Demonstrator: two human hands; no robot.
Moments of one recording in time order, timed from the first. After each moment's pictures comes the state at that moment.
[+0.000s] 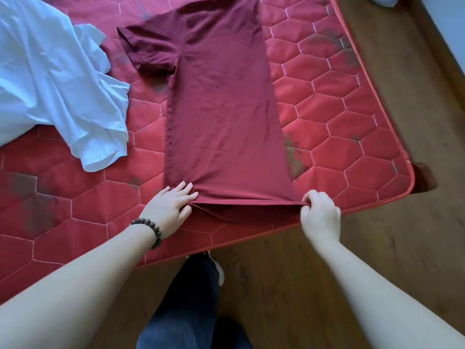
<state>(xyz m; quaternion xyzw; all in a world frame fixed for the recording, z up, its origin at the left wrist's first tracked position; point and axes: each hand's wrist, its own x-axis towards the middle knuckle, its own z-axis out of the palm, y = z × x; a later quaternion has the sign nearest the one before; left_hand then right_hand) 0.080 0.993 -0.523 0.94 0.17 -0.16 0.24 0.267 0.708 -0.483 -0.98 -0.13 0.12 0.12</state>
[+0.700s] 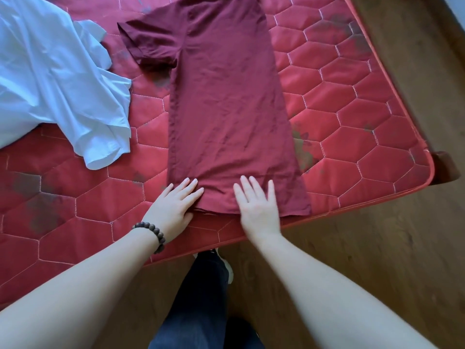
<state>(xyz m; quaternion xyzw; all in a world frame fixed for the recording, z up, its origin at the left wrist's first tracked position) 0.066 0.990 -0.537 0.96 0.13 -0.14 0.19 0.193 0.801 -0.515 -0.89 -0.43 0.10 -0.02</state>
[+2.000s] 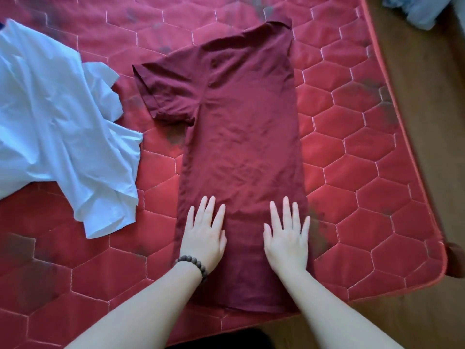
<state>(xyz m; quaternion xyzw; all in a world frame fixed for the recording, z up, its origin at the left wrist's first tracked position) 0.194 1.017 -0.526 0.95 0.26 -0.11 0.16 0.316 0.865 -0.523 -0.95 -0.29 0.14 -0.02</state>
